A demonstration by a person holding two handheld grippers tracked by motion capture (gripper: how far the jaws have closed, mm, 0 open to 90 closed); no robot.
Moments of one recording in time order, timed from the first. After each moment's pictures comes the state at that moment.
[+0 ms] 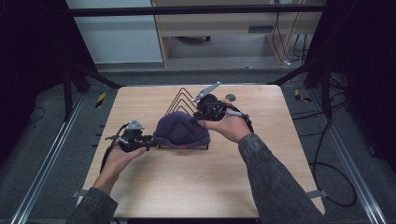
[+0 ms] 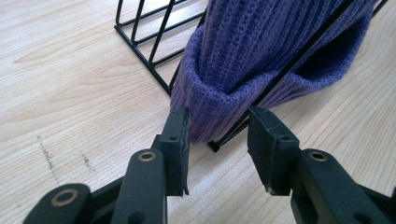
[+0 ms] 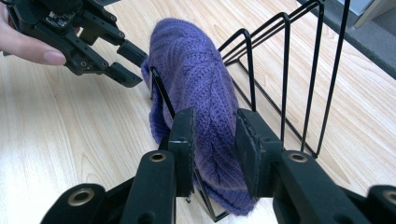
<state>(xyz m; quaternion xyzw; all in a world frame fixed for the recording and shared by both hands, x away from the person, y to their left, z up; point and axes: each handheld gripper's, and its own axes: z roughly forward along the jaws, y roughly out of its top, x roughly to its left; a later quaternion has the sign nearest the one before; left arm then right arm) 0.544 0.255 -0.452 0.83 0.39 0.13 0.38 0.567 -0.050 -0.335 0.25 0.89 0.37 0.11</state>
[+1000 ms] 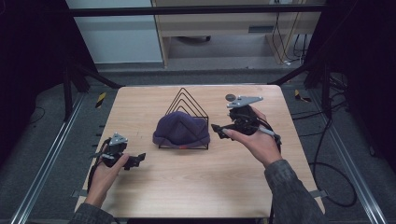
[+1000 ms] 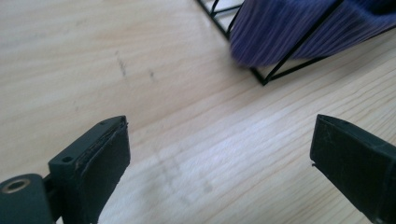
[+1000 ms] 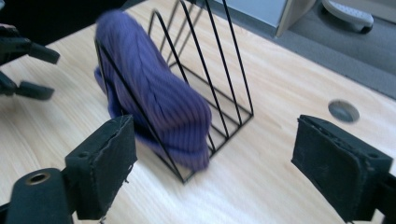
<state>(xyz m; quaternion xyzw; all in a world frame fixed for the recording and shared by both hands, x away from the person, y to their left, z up) 0.498 0.296 -0.469 0.79 0.46 0.19 0.36 0.516 -0.128 -0.337 0.36 0.81 0.42 0.19</state>
